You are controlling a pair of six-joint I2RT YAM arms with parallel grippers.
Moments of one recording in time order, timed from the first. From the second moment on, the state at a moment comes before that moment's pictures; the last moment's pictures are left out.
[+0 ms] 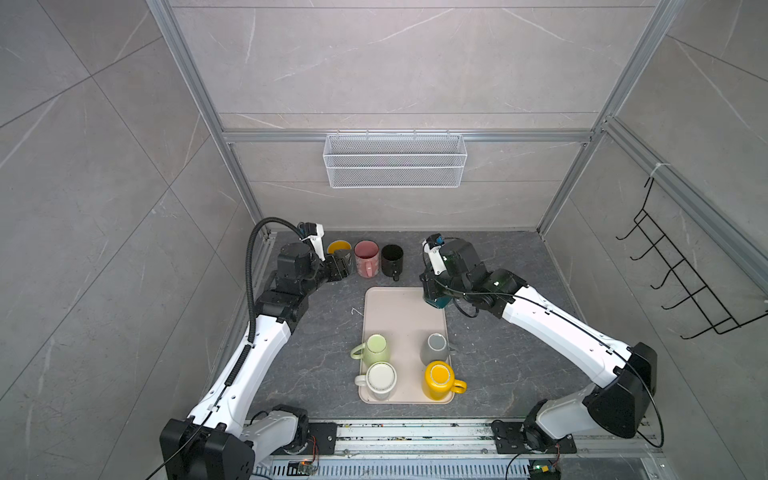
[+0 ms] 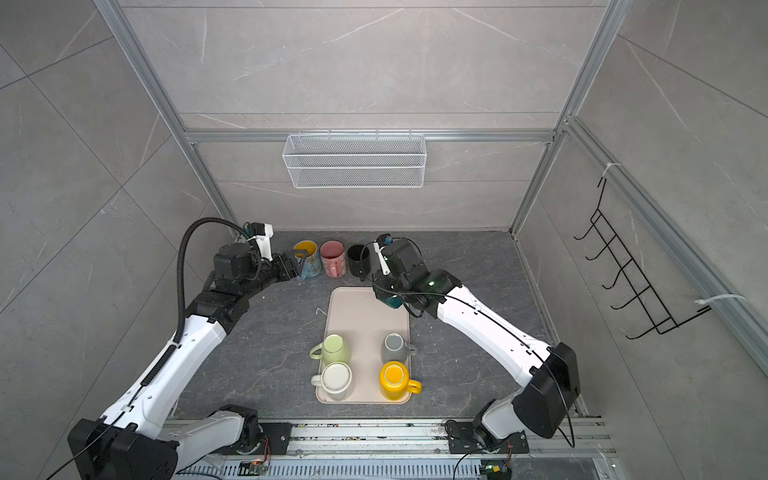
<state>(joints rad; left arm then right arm) -0.25 1.15 1.09 -0.29 0.24 -0.40 0.74 1.47 1.39 -0.59 0.11 0.23</state>
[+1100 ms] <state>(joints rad) -0.37 1.25 1.38 -0.69 0.77 0.08 1.17 1.52 0.93 0.37 0.89 -0.99</state>
